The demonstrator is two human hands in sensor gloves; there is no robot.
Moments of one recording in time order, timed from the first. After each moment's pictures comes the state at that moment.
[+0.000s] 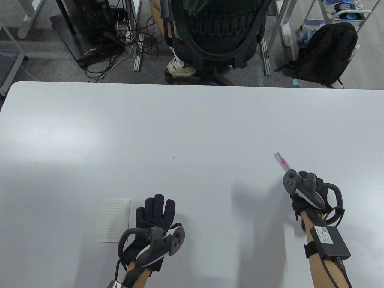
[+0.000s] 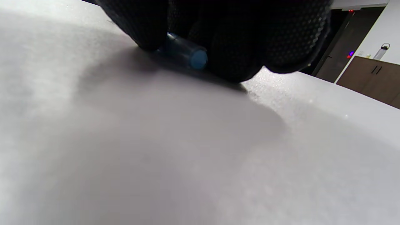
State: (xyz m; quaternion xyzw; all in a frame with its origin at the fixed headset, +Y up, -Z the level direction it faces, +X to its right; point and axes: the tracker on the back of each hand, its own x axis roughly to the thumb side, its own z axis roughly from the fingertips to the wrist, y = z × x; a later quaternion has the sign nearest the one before) left_hand -0.110 -0.730 -0.118 -0.08 -0.11 -0.08 0.99; right_hand 0.294 -0.740 -0.253 0.09 -0.09 -0.98 0.13
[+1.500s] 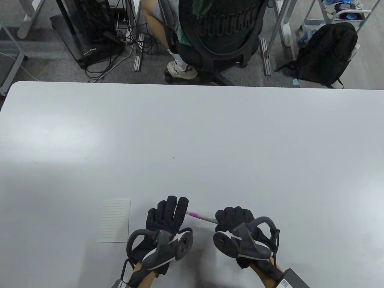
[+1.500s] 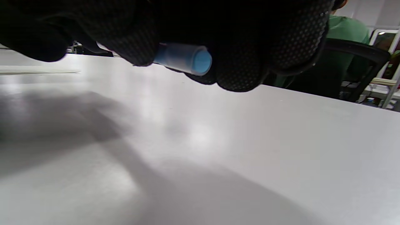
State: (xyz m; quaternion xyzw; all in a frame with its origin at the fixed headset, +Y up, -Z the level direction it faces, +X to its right) left_hand -0.089 -0.724 -0.111 -0.06 -0.16 -0.06 0.98; right_hand 0.094 -0.699 -0.123 -0.28 -0.01 -0.96 0.05
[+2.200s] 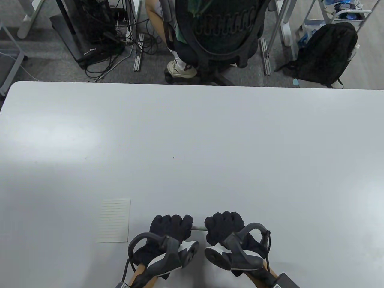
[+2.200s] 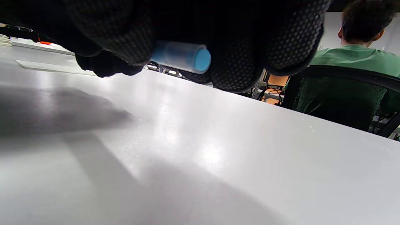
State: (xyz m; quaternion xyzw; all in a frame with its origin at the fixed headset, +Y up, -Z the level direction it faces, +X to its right) left_hand -0.077 -0.723 -0.100 -0.01 -0.19 -0.13 0.97; right_hand 0.079 -0.699 -0.106 -0.33 0.05 -0.94 0.08
